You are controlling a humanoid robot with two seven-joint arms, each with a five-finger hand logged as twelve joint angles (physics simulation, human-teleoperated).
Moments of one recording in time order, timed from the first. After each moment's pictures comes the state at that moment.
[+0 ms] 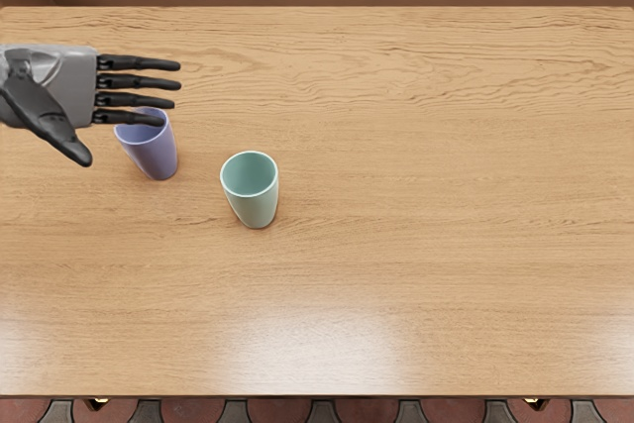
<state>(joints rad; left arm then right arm) -1.16 1.14 -0.37 -1.49 -0.25 -0.61 0.53 0.02 0.00 0.05 0.15 0.04 -0.01 -0.33</state>
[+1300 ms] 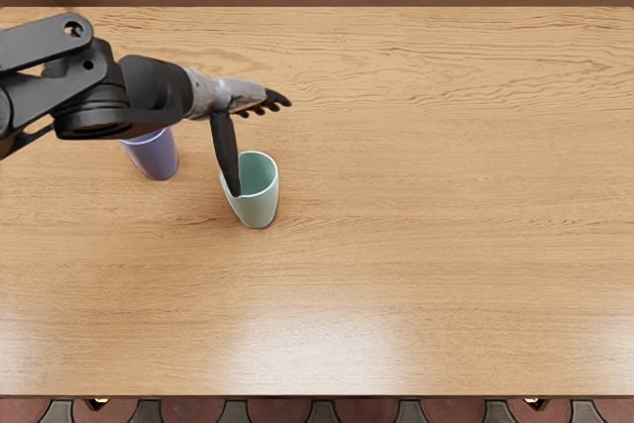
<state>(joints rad) -1.32 0.48 -0.22 -1.35 0.76 -0.28 0.61 0.03 0.00 0.04 0.15 0.04 -0.01 -0.33</state>
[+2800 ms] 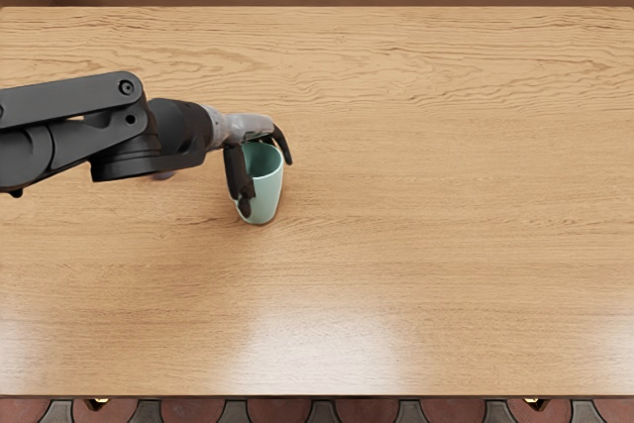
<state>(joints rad) -1.33 0.44 -0.05 -1.39 0.78 -0.13 0.61 0.04 0.00 0.04 0.15 0.04 -0.01 -0.33</state>
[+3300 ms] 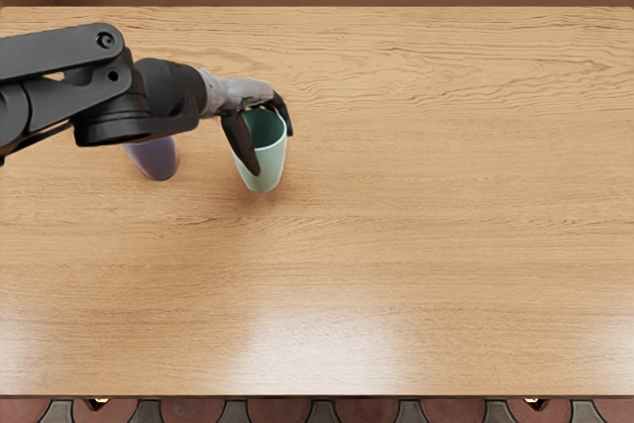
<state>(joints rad) -1.44 0.46 -0.05 -1.39 0.72 -0.16 0.61 0.04 0.00 0.04 0.15 0.04 -0.01 -0.33</state>
